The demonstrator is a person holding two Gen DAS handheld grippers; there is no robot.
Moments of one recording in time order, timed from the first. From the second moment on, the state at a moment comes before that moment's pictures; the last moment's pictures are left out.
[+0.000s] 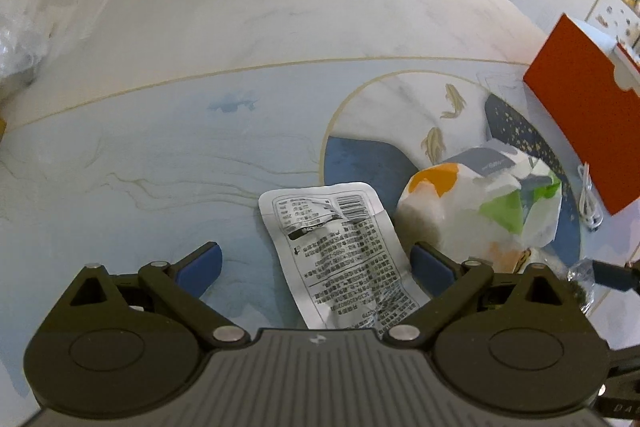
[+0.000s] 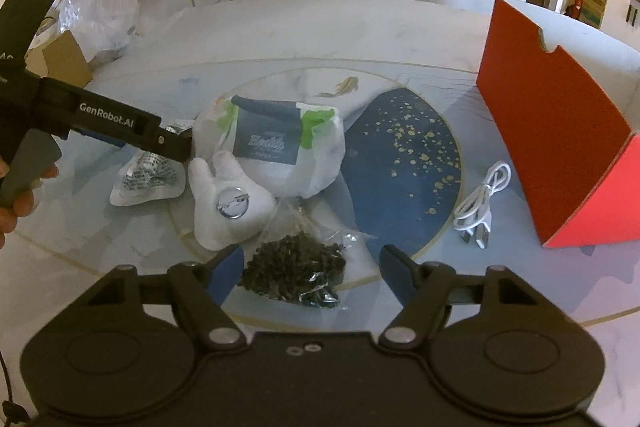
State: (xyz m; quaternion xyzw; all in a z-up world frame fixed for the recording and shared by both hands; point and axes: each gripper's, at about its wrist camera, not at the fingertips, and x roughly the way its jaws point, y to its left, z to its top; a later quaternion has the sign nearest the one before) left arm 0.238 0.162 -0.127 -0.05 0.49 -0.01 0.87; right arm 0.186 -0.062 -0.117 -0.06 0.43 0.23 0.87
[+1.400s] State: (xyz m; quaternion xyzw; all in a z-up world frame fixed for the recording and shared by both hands) left arm 0.193 0.138 -0.067 -0.03 0.44 -0.05 0.90; right arm 0.174 -0.102 -0.072 0.00 0.40 0.21 0.89
